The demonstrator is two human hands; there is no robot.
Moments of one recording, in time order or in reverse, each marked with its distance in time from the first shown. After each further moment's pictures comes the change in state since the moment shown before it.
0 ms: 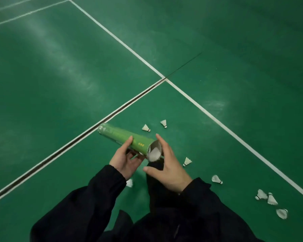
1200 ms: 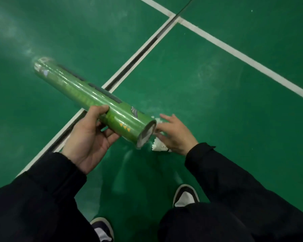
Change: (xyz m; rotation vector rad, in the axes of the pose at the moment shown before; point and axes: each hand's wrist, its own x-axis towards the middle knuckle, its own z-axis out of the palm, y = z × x) left_hand 0.691 0.160 -0.080 0.370 -0.107 0.144; right_hand 0.653 0.534 0.102 -0.584 0.045 -0.123
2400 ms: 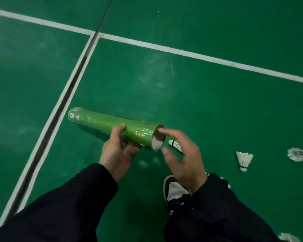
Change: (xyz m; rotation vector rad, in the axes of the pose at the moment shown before) left_hand 0.030 -0.103 0.086 0.160 -0.216 -0.261; right_hand -0.143 -0.078 -0.036 0.389 0.821 0.343
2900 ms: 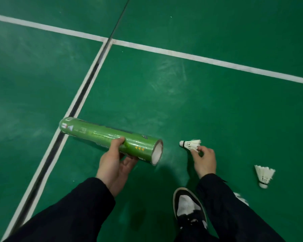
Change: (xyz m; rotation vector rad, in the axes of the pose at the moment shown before) left_hand 0.015 0.010 -0.031 -0.012 0.109 0.003; right_hand 0.006 0.190 0.030 -0.215 0.256 0.779
